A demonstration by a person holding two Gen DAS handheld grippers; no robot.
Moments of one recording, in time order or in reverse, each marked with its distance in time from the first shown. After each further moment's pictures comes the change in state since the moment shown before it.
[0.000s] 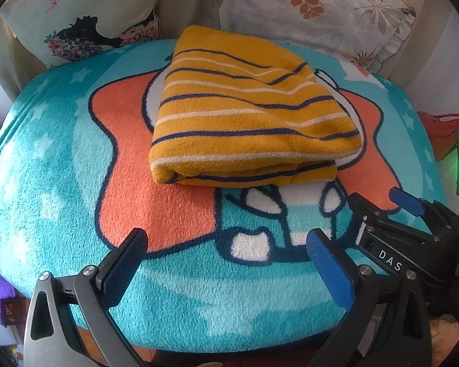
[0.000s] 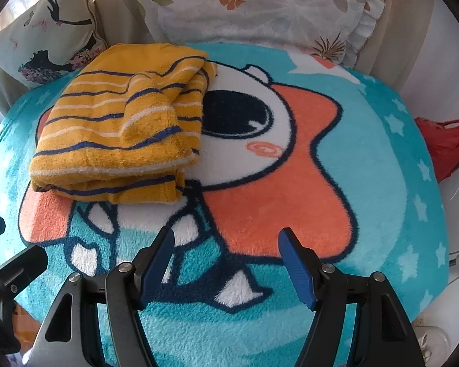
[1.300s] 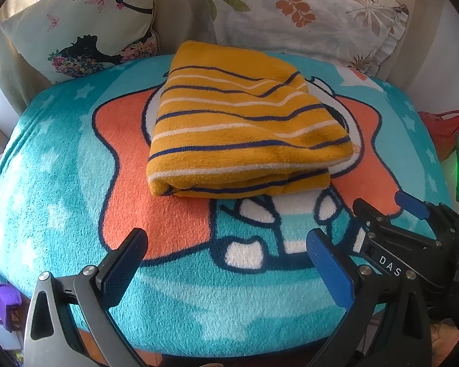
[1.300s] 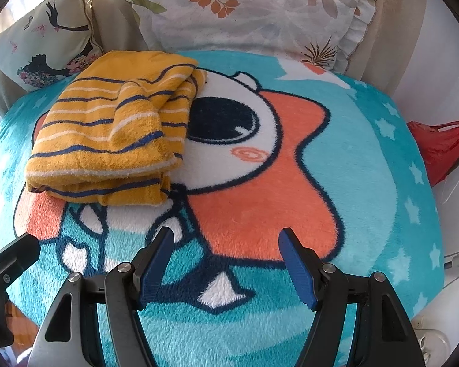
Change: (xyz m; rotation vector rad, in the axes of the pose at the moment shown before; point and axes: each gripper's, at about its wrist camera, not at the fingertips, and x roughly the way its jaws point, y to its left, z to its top) left arm -0.008 -0.014 0.000 0.029 -0.054 0.043; right arm -0.005 -0.012 -0.005 0.006 -0.032 -0.019
